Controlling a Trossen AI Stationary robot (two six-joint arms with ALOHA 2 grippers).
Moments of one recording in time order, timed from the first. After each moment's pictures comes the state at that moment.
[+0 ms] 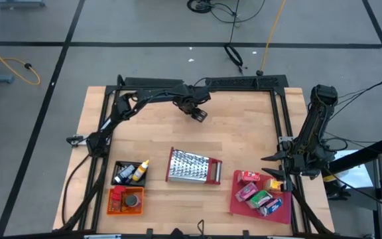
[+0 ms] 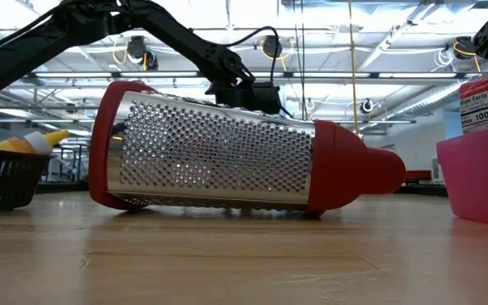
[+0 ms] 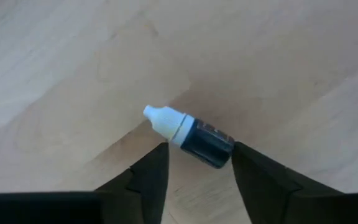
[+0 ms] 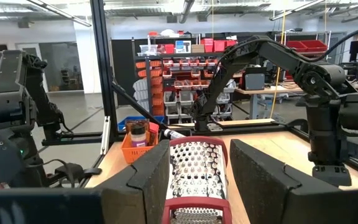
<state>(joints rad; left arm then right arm) 0.42 2.32 1.89 -0.93 -0.11 -0.50 1.31 0.79 0.23 1.12 1.33 -0.38</state>
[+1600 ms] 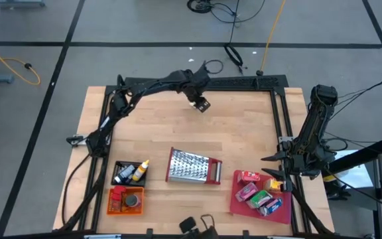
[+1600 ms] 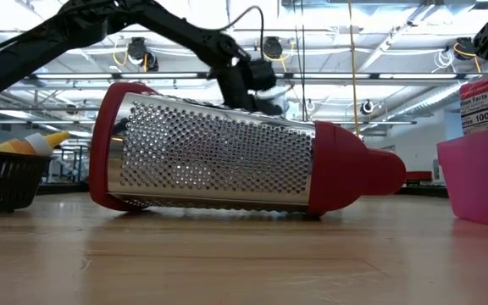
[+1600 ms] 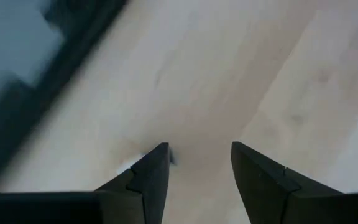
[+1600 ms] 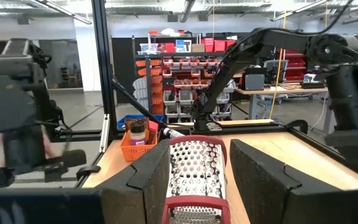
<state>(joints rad) 0.48 2.30 2.08 -0.93 0.07 -0.12 1.31 0.79 0.23 1.11 1.33 -0.38</state>
